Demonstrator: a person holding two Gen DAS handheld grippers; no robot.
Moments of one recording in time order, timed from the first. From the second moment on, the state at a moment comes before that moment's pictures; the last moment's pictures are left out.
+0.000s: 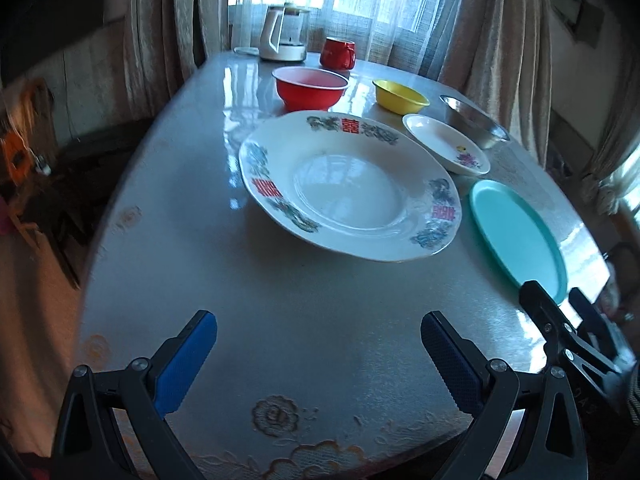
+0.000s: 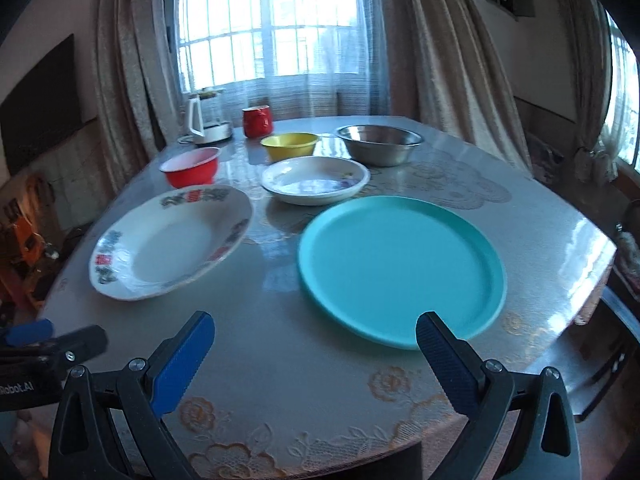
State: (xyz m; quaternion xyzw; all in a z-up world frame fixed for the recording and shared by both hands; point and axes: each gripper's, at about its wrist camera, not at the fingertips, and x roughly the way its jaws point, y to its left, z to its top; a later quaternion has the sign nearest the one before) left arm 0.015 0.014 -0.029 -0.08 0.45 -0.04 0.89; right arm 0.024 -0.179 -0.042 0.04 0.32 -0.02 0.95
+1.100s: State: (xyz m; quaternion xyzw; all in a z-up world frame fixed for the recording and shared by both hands) left arm 0.023 0.071 -0.016 -0.15 0.39 0.01 0.91; right arm 0.103 -0.153 -0.041 0.05 0.34 0.12 0.93
